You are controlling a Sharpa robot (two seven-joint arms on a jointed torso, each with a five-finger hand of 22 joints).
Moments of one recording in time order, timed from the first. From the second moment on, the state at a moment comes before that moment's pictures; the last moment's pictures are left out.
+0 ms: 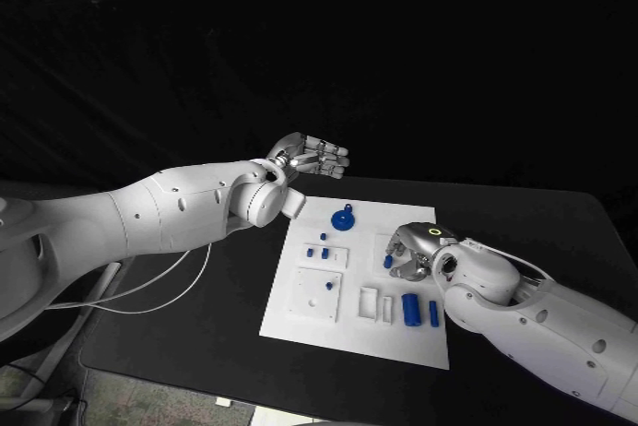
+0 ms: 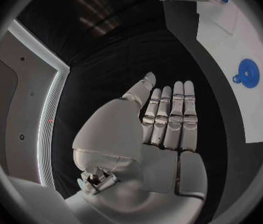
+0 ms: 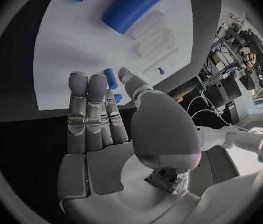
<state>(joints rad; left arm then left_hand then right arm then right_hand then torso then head) 1.29 -0.74 -0.07 1.23 -0.21 -0.29 0.28 1.36 0.03 0.17 -0.24 0.11 1.04 0.14 0.06 0.06 1.08 0.14 0.06 0.06 1.14 0.13 0.06 0.07 0.08 1.00 0.10 0.07 0.41 0.99 -0.50 0.12 1.33 -1.86 -0.10 -0.34 1.31 -0.20 0.36 -0.12 0.11 1.04 0.07 0.06 0.06 1.12 0.09 0.06 0.06 1.45 -0.01 0.76 0.65 0.15 1.47 -0.03 0.34 1.31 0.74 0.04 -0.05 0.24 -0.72</state>
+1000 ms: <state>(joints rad) 1.29 -0.74 -0.07 1.23 -0.21 -0.29 0.28 1.36 0.03 0.17 -0.24 0.11 1.04 0.14 0.06 0.06 1.08 0.14 0.06 0.06 1.14 0.13 0.06 0.07 0.08 1.00 0.10 0.07 0.41 0.99 -0.46 0.10 1.28 -1.88 -0.15 -0.33 1.30 -0.13 0.58 -0.18 0.05 1.21 0.09 0.07 0.07 1.32 0.03 0.06 0.06 1.45 -0.05 0.77 0.67 0.12 1.47 -0.07 0.43 1.31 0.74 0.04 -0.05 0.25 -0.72</state>
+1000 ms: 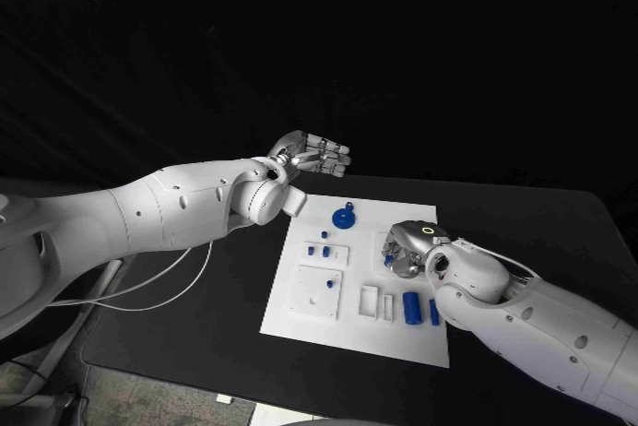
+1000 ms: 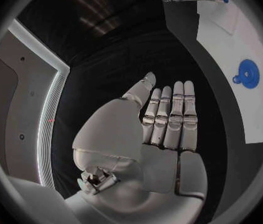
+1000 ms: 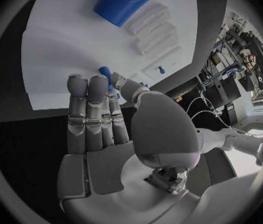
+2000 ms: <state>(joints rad) 1.29 -0.74 -0.07 1.22 -0.21 -0.28 0.28 1.36 0.03 0.17 -0.24 0.11 1.04 0.14 0.06 0.06 1.08 0.14 0.06 0.06 1.14 0.13 0.06 0.07 0.08 1.00 0.10 0.07 0.41 0.99 -0.49 0.11 1.34 -1.90 -0.22 -0.36 1.28 -0.10 0.60 -0.22 0.05 1.27 0.08 0.06 0.07 1.37 0.02 0.06 0.06 1.45 -0.07 0.76 0.69 0.10 1.47 -0.09 0.49 1.31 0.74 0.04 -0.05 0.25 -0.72</state>
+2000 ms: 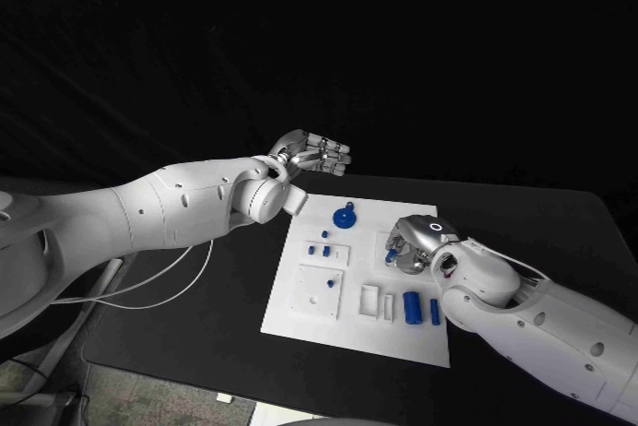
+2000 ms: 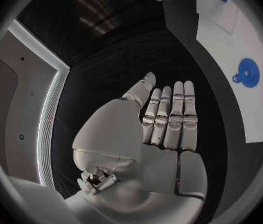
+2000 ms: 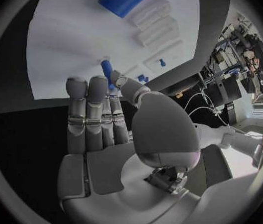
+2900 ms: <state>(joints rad) 1.29 -0.72 -0.07 1.20 -0.21 -0.28 0.28 1.36 0.03 0.17 -0.24 0.11 1.04 0.14 0.06 0.06 1.08 0.14 0.06 0.06 1.14 0.13 0.06 0.07 0.08 1.00 0.10 0.07 0.40 0.99 -0.41 0.10 1.45 -1.83 -0.23 -0.35 1.28 -0.10 0.60 -0.22 0.04 1.27 0.08 0.06 0.07 1.37 0.01 0.06 0.07 1.45 -0.07 0.76 0.69 0.09 1.46 -0.09 0.51 1.31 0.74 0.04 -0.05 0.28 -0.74</state>
